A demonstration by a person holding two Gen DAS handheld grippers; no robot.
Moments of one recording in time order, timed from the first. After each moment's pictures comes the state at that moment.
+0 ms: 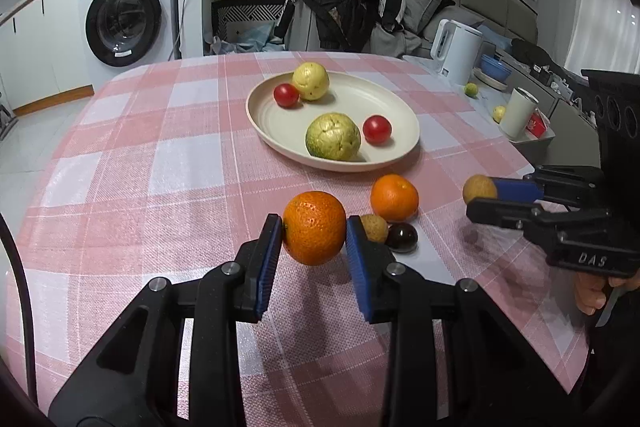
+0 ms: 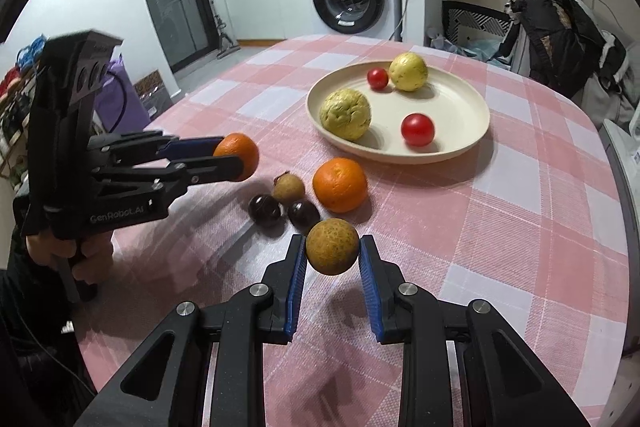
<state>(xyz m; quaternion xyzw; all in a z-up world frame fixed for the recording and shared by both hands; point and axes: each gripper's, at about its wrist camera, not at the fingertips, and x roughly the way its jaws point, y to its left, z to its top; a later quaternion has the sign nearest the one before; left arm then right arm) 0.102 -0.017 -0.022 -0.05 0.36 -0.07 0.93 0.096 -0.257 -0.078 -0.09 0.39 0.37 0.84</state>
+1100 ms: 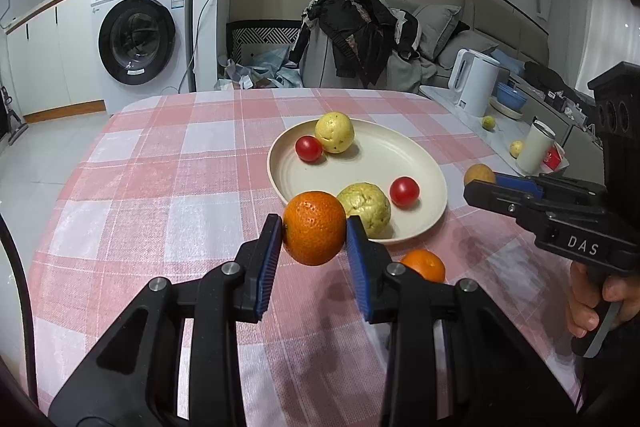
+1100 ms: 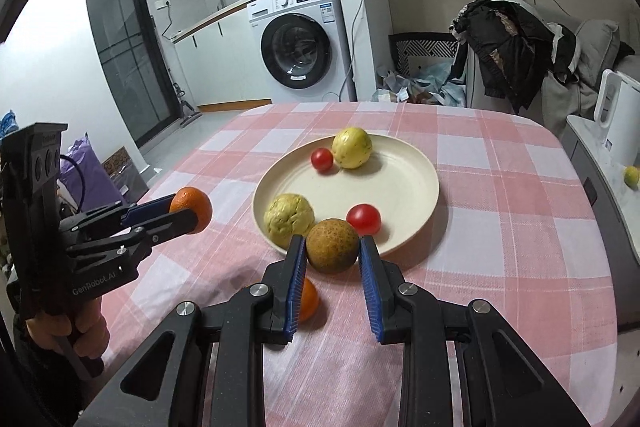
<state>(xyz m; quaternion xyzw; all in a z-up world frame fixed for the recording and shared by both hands) 0.145 -0.002 0.001 -0.05 0.32 -0.05 0.94 0.147 -0.260 -0.044 -0.01 0.33 0.30 0.89</state>
